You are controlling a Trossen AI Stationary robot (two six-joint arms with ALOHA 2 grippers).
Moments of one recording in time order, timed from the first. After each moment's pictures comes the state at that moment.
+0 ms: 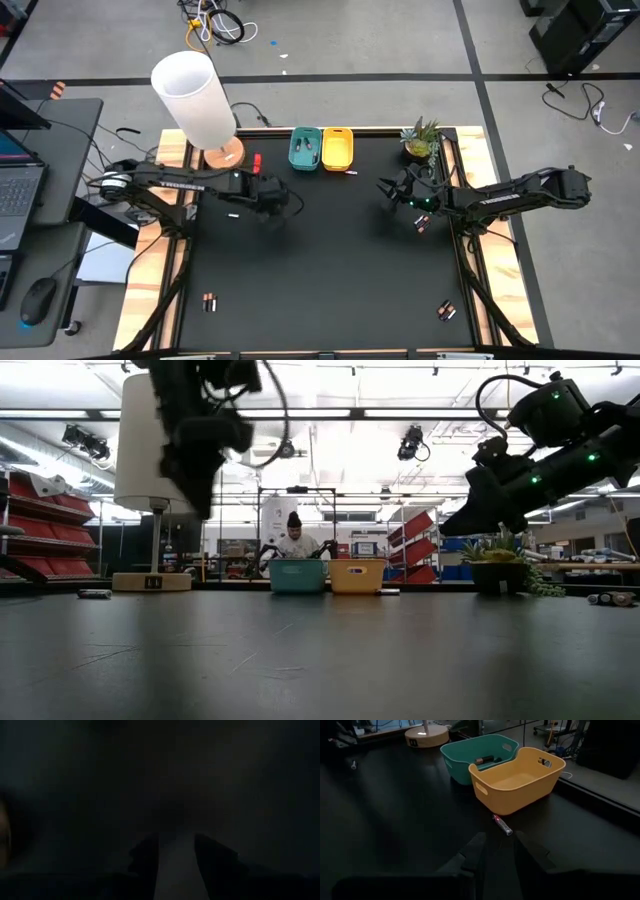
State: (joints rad) left arm 0.04 1.46 1.09 -1.00 -0.21 -0.61; right arm -0.17 1.08 0.18 0.50 0.43 0.23
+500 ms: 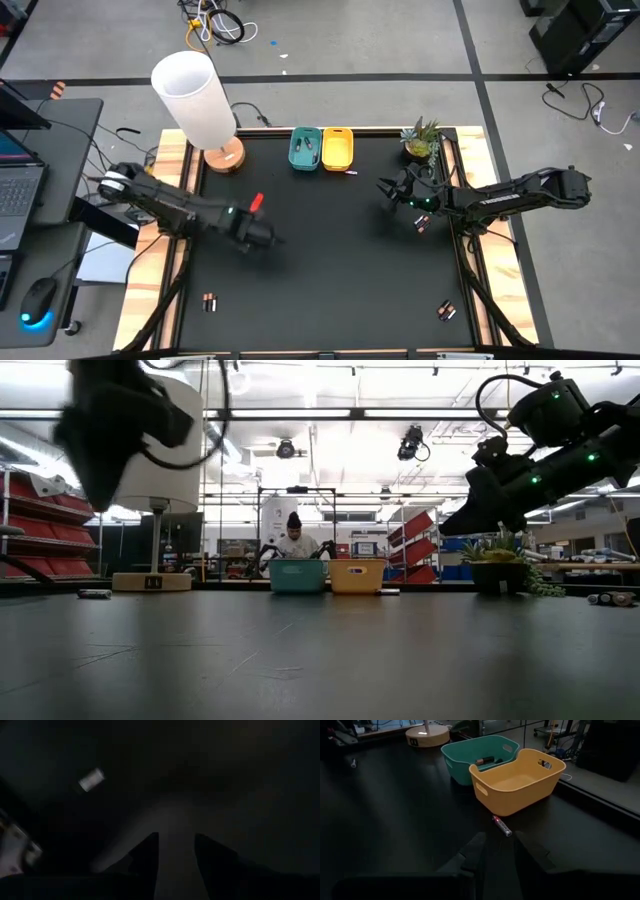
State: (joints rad) left arm -0.31 1.46 1.09 -1.24 -0.11 -1.17; right arm -0.17 1.08 0.18 0.50 0.43 0.21
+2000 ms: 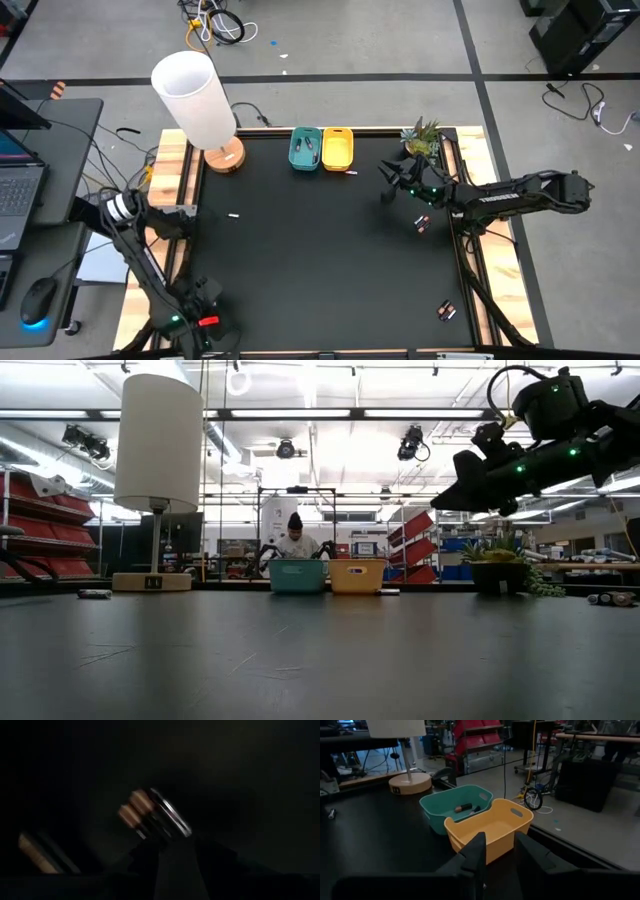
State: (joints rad) left arm -1.13 1.70 1.09 -1.03 -0.06 -2.10; right arm -0.30 1.08 0.18 0.72 0.43 0.10
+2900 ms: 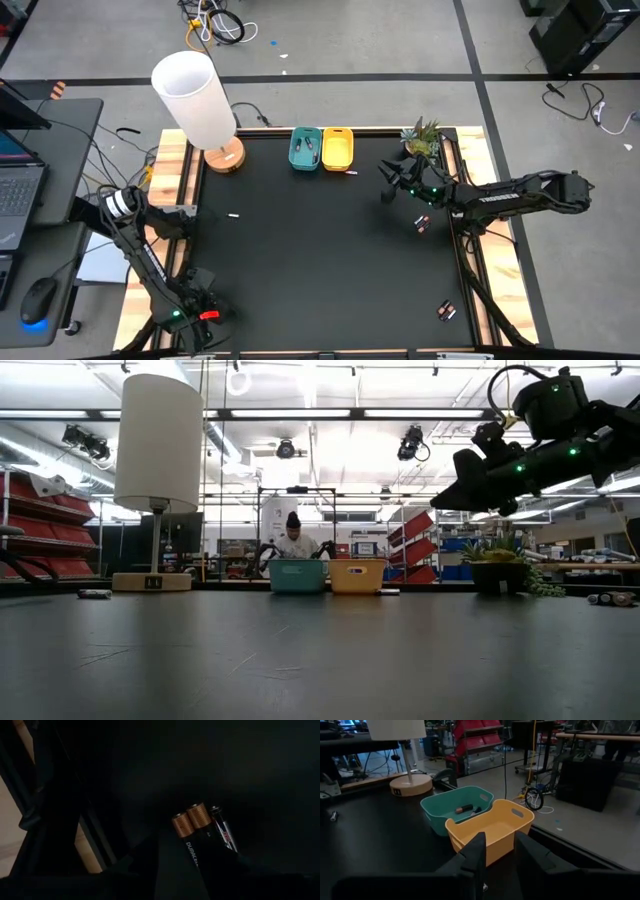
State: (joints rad) left arm -1.14 1.68 1.04 -1.09 0.06 -2.30; right arm -0.30 1.08 0.18 0.73 0.42 0.11
